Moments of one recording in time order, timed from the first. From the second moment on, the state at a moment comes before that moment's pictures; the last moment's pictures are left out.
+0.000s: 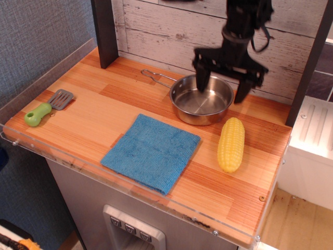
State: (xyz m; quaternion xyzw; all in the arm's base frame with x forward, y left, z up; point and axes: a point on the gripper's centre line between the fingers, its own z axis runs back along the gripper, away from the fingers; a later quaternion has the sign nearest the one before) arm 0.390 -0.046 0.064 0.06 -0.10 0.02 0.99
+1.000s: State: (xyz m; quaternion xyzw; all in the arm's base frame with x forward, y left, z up) arm 0.290 -0.002 0.142 0.01 -0.07 -0.01 1.00
